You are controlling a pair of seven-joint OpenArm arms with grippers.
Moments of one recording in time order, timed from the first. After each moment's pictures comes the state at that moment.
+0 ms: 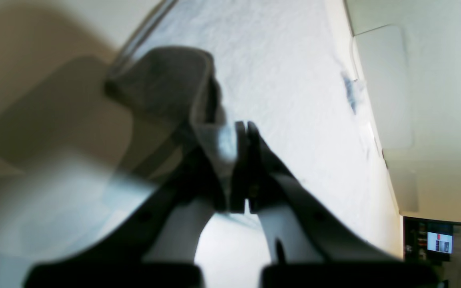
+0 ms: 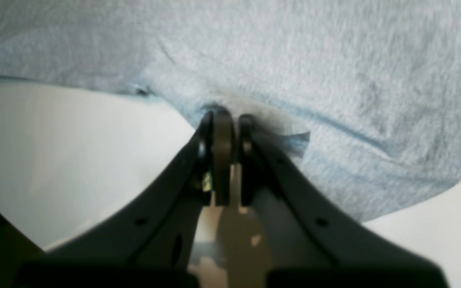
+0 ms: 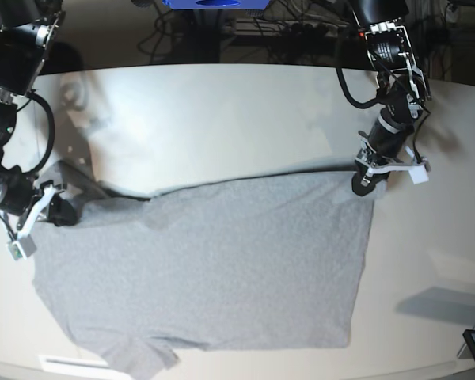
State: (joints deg) left arm 11.7 -8.6 -24.4 92.3 -60.7 -0.2 36.7; right arm 8.6 17.7 24.5 90.2 46.6 35.1 -77.6
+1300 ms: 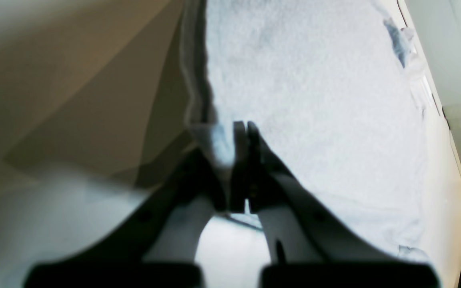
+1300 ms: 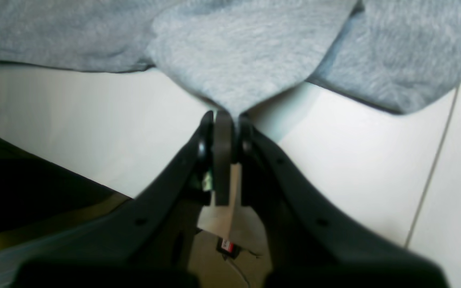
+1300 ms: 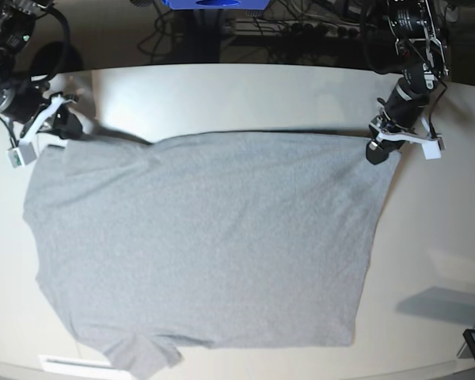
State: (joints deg) left arm 23.7 -16.2 -24.0 99.7 -61.2 -0.7 36.9; right arm -17.1 9.5 35.9 106.8 53.1 35.1 -79.6
